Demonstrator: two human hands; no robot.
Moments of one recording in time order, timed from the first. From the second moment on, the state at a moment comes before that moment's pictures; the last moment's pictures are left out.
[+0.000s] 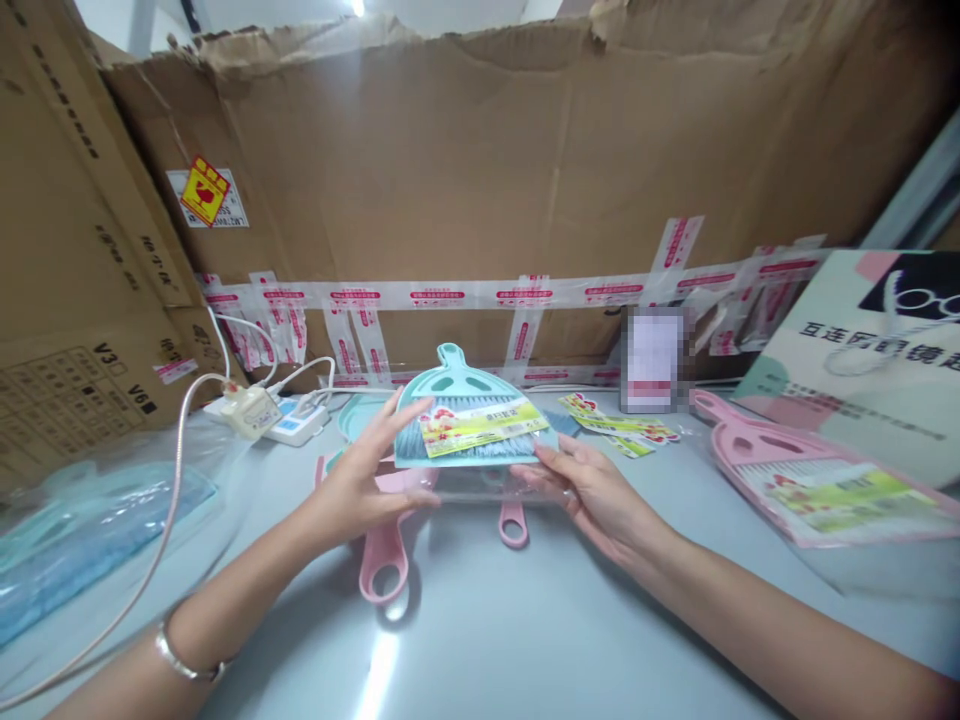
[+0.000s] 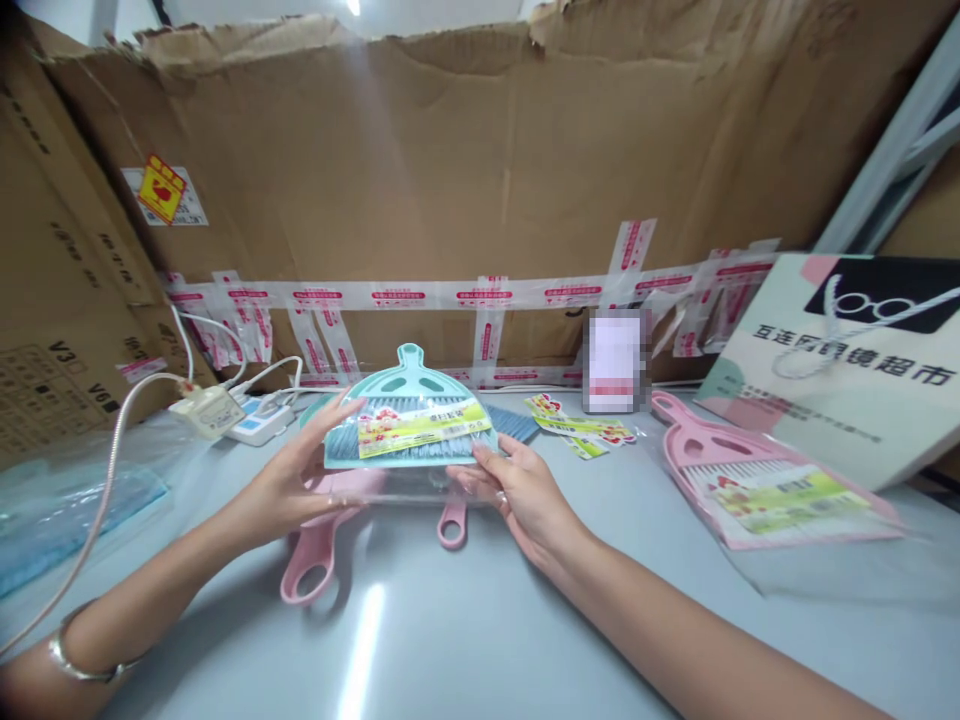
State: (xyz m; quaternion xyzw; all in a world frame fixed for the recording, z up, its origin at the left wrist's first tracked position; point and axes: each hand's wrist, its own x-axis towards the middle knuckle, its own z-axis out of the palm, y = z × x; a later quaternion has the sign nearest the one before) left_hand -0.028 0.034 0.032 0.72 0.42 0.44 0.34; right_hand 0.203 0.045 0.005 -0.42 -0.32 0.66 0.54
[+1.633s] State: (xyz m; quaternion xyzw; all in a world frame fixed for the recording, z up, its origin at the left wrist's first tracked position) left_hand -0.005 0.033 0.010 0.59 0.51 0.46 0.43; right_hand 0.195 0.037 -0.006 -0.41 -0.55 0.49 0.54
